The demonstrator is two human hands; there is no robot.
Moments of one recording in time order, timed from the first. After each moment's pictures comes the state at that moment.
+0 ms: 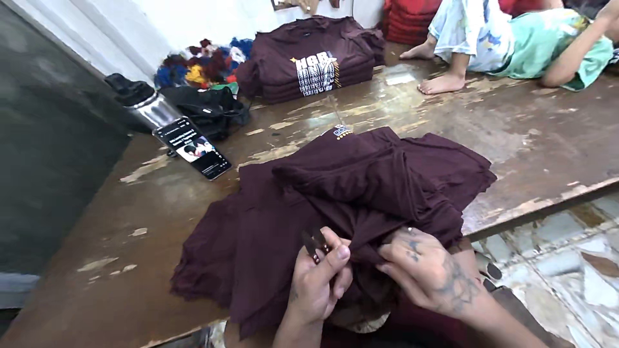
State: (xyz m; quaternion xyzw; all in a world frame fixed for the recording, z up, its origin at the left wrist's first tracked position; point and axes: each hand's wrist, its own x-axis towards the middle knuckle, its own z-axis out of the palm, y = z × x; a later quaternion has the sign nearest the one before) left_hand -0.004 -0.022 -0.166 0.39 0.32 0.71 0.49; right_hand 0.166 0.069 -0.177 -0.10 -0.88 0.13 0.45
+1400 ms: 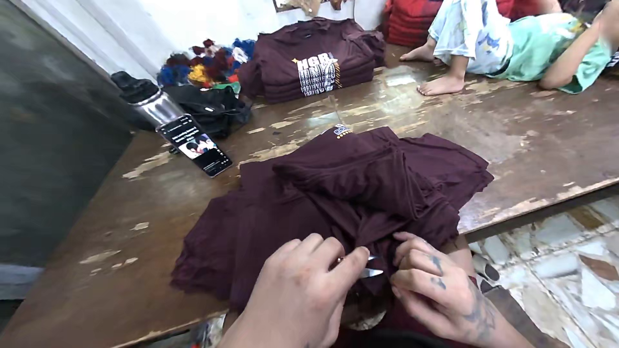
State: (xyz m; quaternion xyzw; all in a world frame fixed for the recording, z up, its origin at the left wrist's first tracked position) left_hand -0.025 -0.043 -0.101 0.82 0.52 0.19 -0.11; right_hand 0.190 0.054 -0.190 -0.05 -0.86 0.19 0.47
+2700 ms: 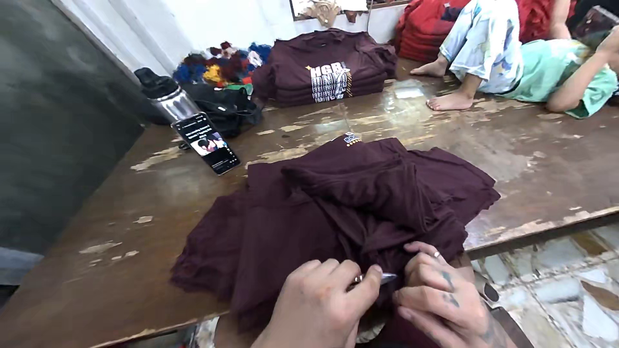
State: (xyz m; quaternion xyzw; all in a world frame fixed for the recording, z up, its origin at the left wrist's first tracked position) left_hand -0.016 -0.051 -0.127 0.81 0.52 0.24 -0.16; right_hand 0.194 0.055 -0.194 -0.03 -0.86 0.21 0.47
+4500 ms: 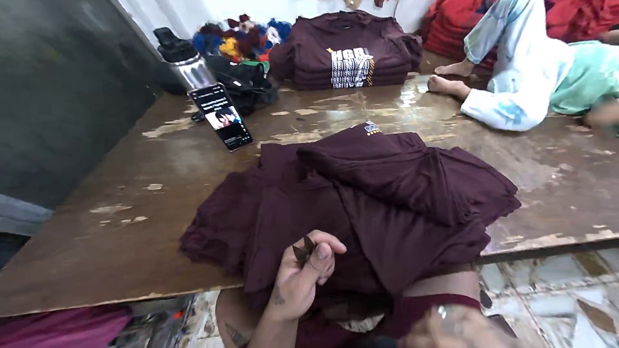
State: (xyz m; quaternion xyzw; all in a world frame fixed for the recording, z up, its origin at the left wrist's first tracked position) left_hand -0.043 -0.052 -0.182 0.49 0.39 0.70 0.35; right_hand 0.197 0.027 -0.149 0.10 -0.91 0.27 0.29
